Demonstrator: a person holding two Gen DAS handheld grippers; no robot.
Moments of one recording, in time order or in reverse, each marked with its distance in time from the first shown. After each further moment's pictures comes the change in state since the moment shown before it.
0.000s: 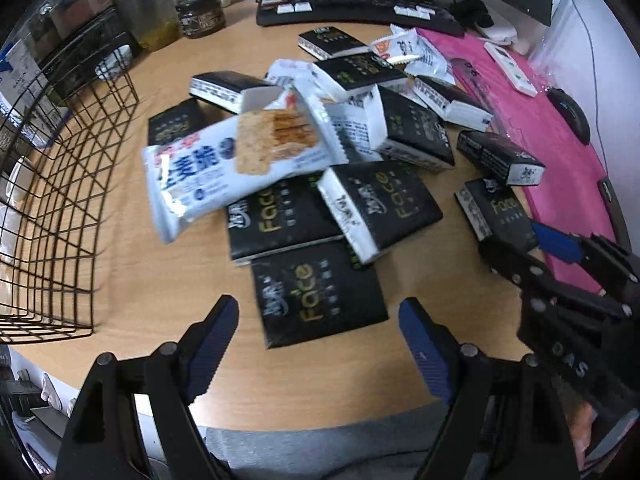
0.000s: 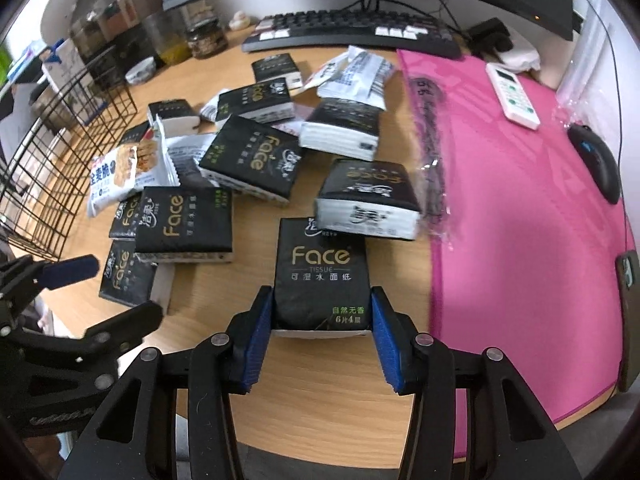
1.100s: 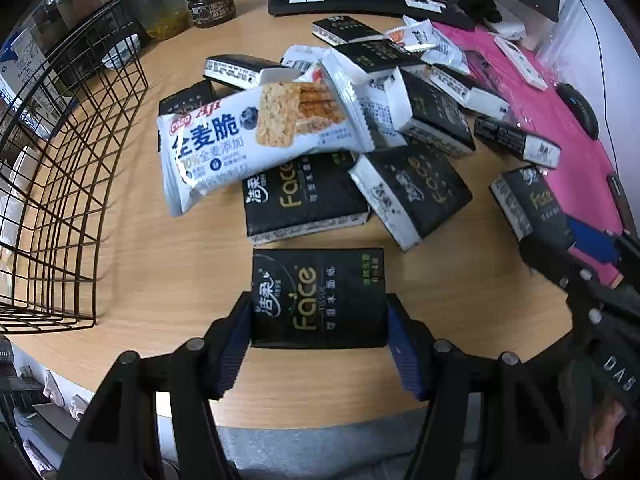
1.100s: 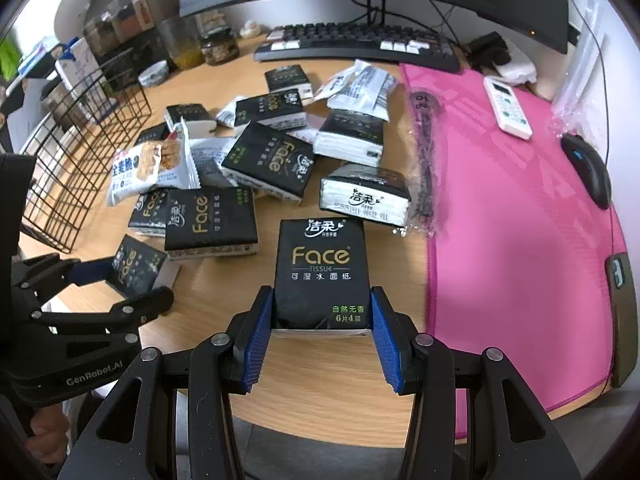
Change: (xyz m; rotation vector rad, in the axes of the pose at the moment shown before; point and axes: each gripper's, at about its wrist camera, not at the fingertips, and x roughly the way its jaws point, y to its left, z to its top) left arm 0.004 0.011 -0.010 -0.009 0.001 0.016; right arm -0.018 0.009 -0.010 -0.024 -0.035 0.001
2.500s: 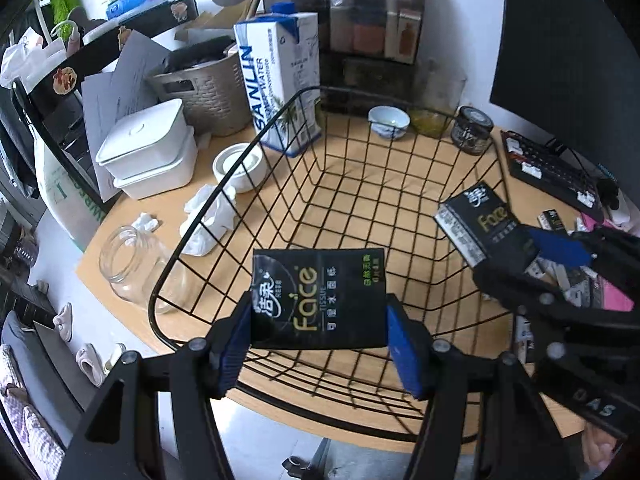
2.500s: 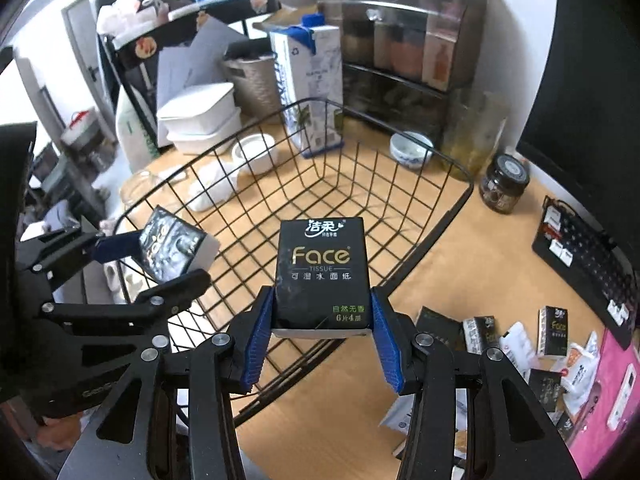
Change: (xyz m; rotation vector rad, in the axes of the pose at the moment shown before) left arm -0.110 0.241 0.004 -0.395 -0.222 0.223; right arm -0.007 0.283 0.142 -0.533 -0.075 0.332
